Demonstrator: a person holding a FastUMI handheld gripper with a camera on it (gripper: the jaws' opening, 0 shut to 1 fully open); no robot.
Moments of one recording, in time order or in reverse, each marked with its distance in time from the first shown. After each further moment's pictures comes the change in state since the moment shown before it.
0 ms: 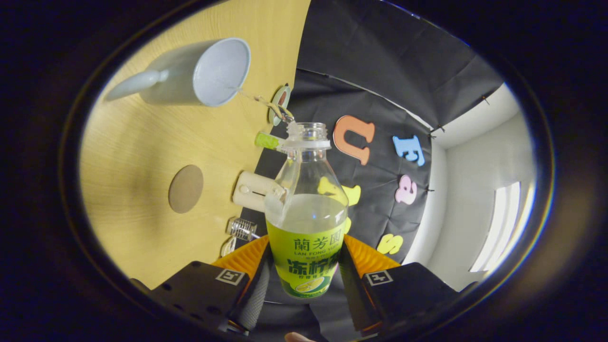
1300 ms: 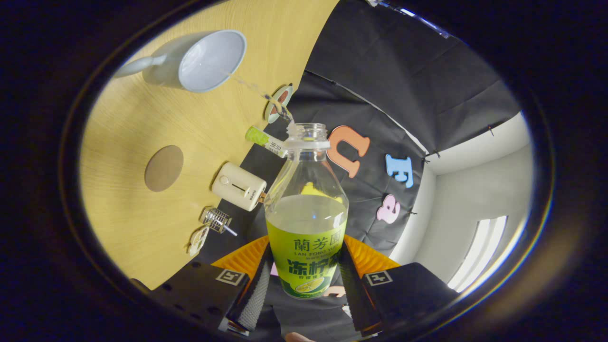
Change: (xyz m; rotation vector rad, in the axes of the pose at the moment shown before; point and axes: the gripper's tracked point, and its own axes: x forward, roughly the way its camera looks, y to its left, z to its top) arm 0.010 -0.048 0.011 -0.173 -0.034 -0.092
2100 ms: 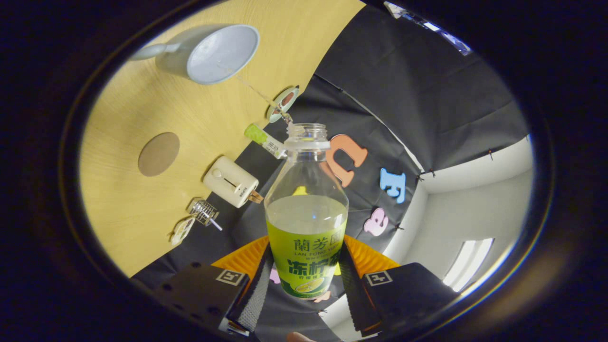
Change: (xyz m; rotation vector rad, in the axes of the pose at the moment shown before) arm 0.003 -0.023 0.010 -0.122 -0.029 -0.051
